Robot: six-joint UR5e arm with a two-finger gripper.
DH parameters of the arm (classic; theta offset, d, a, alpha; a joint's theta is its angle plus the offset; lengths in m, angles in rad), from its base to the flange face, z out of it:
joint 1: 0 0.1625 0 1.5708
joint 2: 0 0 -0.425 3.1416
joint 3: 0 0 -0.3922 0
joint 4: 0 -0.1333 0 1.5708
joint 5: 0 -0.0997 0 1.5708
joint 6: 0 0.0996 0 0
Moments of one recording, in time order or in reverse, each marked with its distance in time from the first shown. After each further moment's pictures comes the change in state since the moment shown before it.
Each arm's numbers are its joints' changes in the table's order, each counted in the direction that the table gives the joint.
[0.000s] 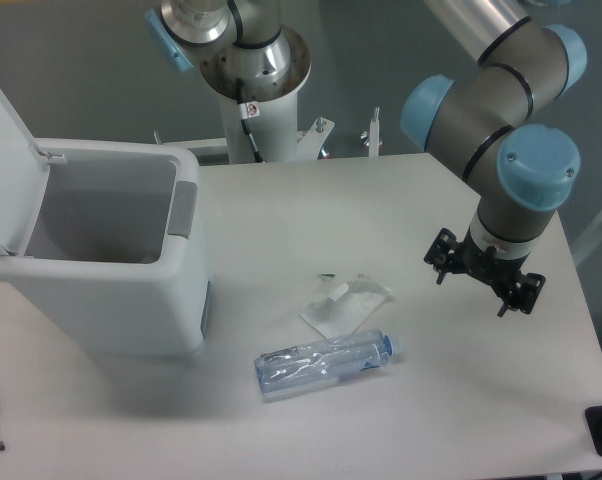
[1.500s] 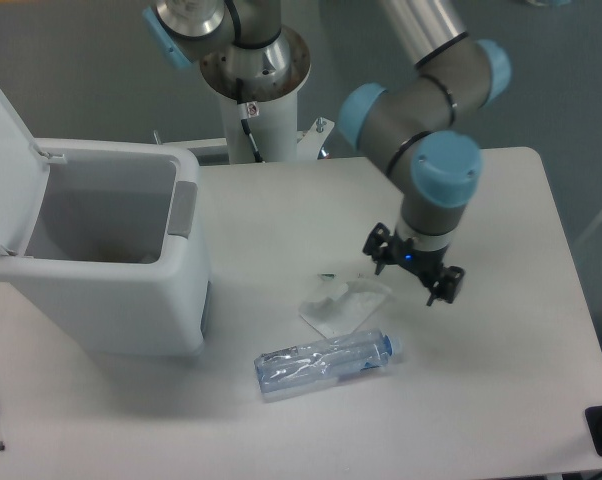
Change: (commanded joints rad) arm -0.094 0.106 0.445 -0.324 0.025 -0.011
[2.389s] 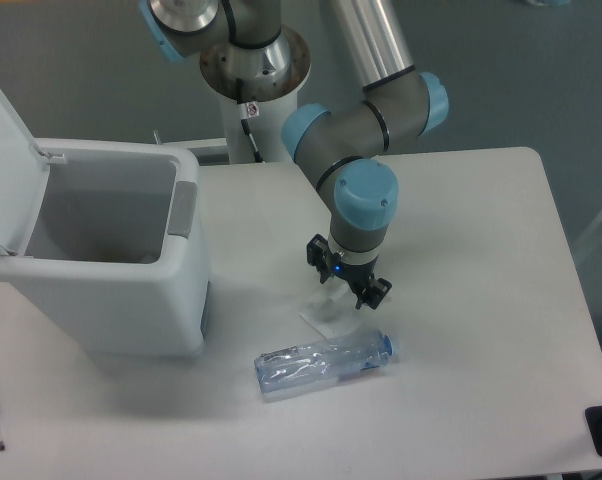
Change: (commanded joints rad) arm -0.066 -0.002 0.055 -0.002 -0.009 -0.087
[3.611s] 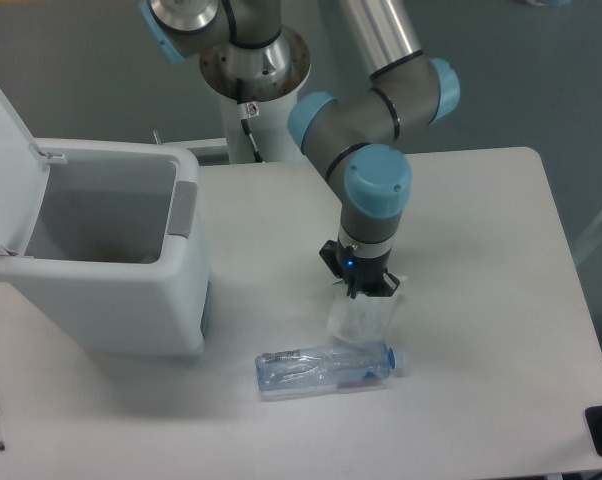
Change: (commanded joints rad) arm 0.031 0.035 -0.178 0.223 0.011 -0.014
